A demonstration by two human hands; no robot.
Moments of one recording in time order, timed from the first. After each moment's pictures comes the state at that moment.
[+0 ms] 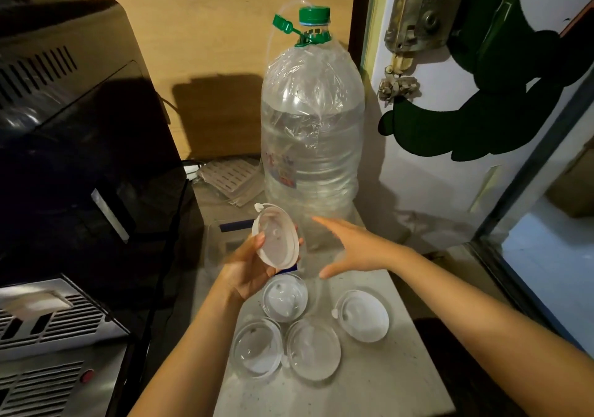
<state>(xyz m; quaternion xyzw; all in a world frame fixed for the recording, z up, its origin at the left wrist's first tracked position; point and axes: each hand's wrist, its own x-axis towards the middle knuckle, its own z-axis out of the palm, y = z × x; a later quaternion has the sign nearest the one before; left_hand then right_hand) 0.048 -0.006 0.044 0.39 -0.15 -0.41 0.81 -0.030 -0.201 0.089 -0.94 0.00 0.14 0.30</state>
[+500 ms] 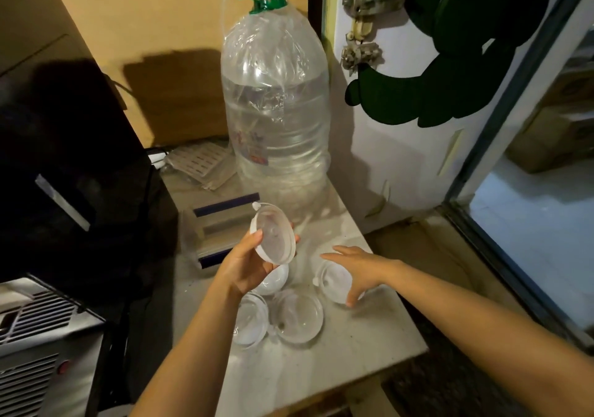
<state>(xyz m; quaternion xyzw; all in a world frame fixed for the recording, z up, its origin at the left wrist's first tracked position) 0.022 -0.021 0.017 0.43 -0.11 -0.43 0.78 -0.081 -0.226 -0.004 -0.94 0.06 0.28 0.17</state>
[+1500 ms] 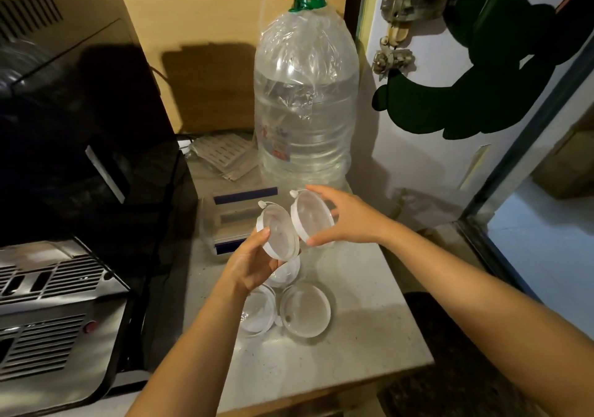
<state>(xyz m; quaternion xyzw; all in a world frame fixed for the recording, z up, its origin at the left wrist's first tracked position) 0.015 -0.005 0.014 0.42 -0.08 -0.42 0.80 -0.049 -0.191 0.089 -0.91 0.03 0.04 0.41</state>
